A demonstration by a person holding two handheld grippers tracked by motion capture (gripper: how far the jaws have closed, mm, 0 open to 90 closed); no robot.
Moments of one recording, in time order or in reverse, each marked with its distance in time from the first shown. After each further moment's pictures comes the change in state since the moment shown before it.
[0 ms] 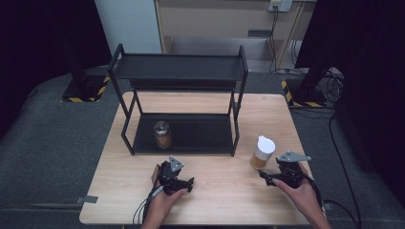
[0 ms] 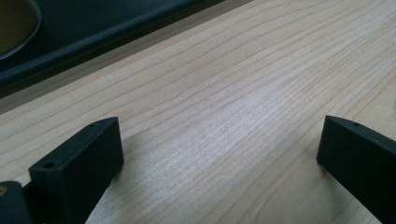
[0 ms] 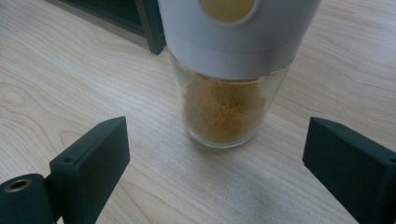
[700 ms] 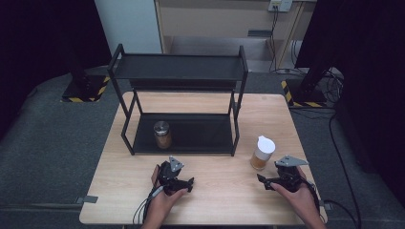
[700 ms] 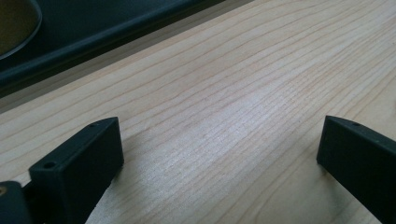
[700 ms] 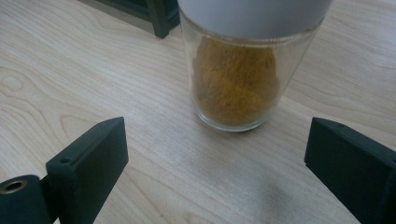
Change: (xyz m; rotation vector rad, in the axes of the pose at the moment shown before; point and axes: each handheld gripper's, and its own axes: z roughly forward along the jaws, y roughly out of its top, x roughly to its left) left arm -0.001 0.000 0.000 0.000 0.003 -0.002; right arm 0.005 -0.012 0.005 0.008 0.005 -0.002
